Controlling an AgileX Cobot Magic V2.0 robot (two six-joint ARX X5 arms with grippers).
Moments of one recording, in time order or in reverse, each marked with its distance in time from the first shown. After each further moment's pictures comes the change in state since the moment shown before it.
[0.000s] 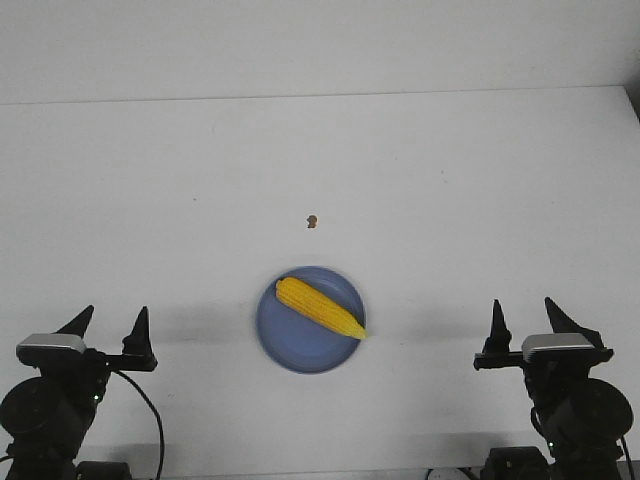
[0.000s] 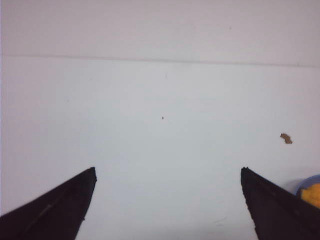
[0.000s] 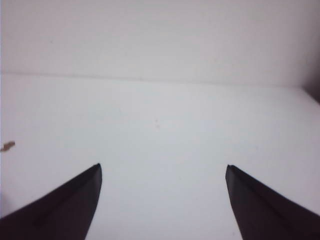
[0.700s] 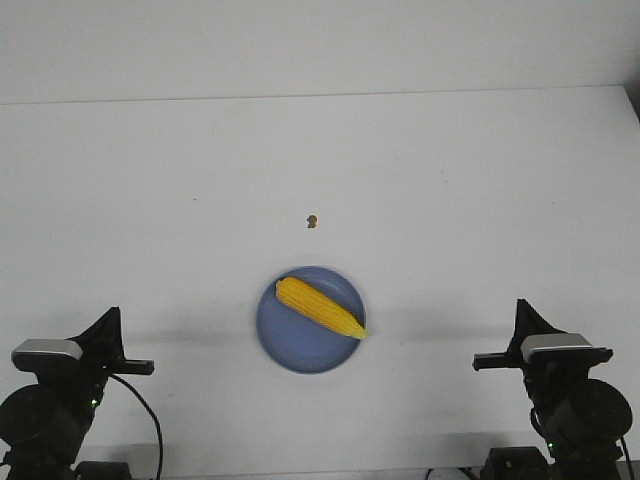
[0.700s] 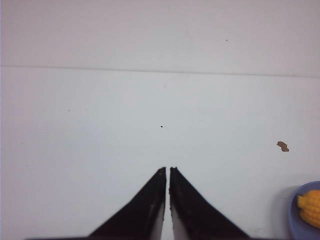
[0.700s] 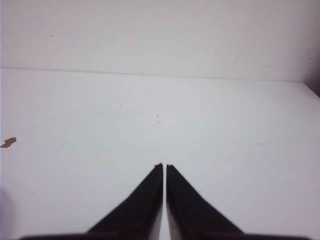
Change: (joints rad) left arm 0.000 -0.028 0.000 0.000 -0.001 -0.002; right arm 0.000 0.000 0.000 0.001 -0.001 0.001
